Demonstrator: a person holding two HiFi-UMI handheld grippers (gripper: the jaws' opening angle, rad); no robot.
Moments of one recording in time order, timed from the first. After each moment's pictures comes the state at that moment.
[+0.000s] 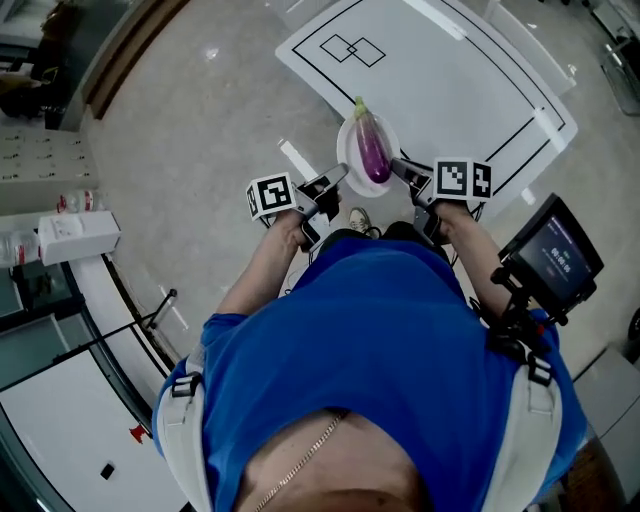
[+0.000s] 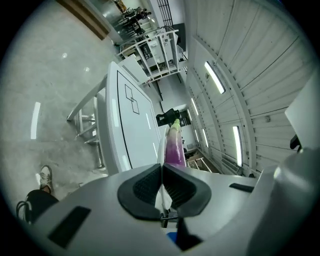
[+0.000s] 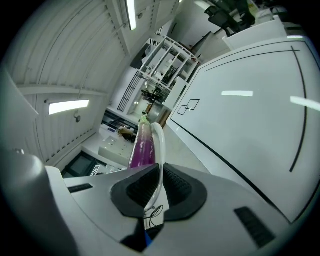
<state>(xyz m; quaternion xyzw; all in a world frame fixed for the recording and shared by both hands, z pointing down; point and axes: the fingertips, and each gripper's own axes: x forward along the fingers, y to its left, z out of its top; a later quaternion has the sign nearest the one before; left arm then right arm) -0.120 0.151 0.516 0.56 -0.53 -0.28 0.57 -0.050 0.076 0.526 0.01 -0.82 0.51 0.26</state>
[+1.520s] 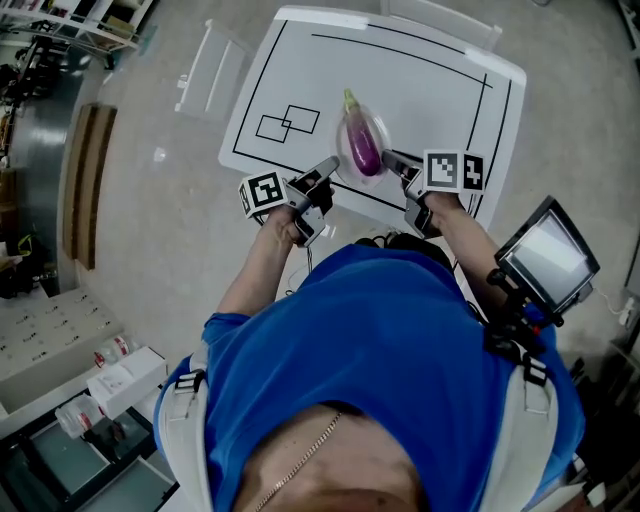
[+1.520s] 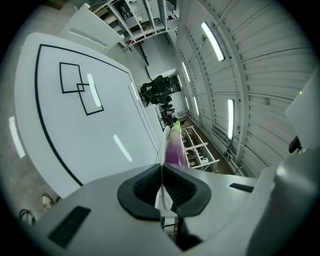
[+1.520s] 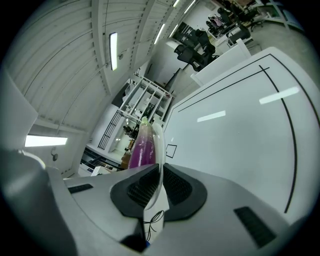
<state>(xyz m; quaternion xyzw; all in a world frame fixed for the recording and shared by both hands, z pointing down) -0.145 -0.048 0.509 0.67 -0.39 -0.14 0.61 -0.047 -0.080 0.515 0.22 -0.80 0.55 0.12</state>
